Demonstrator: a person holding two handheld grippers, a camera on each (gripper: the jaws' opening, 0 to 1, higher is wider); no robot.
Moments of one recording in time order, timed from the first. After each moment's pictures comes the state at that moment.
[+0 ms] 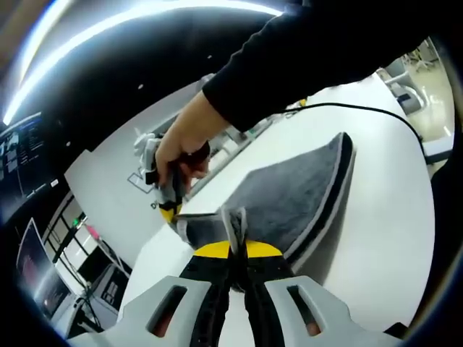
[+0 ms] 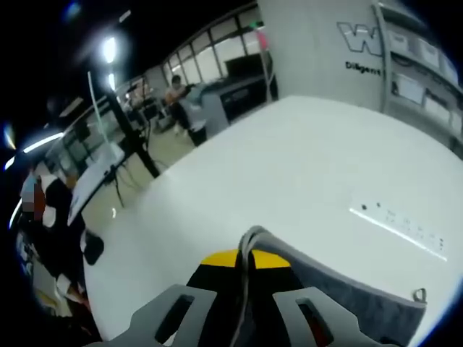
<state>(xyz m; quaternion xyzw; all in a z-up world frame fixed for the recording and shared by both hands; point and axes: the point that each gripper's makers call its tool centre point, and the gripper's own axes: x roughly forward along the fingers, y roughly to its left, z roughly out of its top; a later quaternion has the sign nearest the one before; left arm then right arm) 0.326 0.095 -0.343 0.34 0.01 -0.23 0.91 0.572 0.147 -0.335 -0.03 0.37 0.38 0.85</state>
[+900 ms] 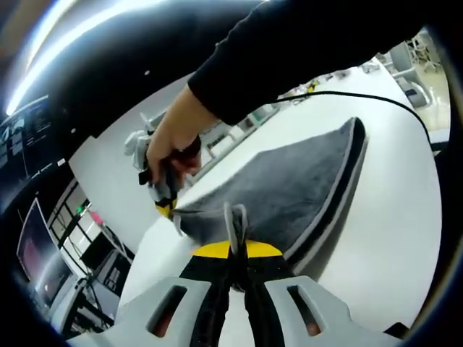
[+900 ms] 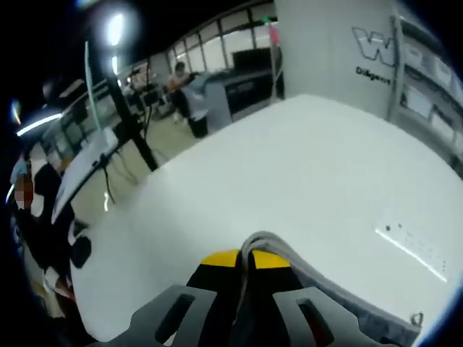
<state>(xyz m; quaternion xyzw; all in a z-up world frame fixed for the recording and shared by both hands) 0.331 0.138 -0.358 0.34 0.04 -0.20 0.92 0.579 0.208 -0.353 -0.08 0.38 0.38 0.84</state>
